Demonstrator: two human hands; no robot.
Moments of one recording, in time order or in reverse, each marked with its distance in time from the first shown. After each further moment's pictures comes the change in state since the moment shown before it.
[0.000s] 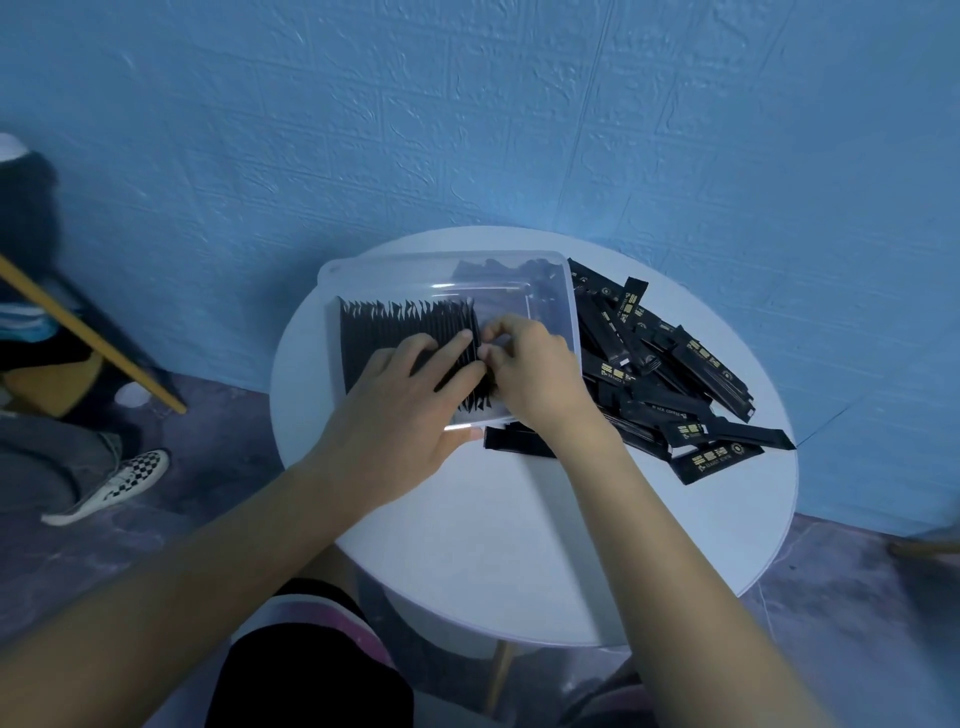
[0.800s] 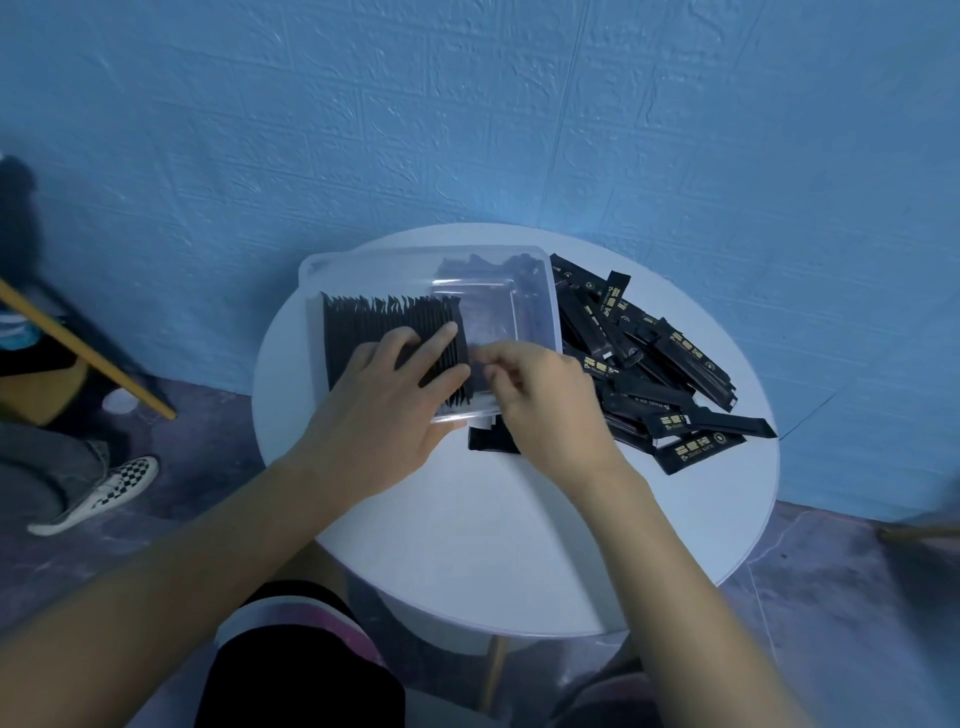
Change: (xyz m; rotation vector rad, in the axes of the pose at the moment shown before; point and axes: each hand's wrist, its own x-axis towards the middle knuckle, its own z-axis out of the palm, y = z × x) left_hand 0.004 0.000 0.003 0.051 -0.058 0.005; right_hand -0.048 0.014 -0.017 0.012 0.089 -0.176
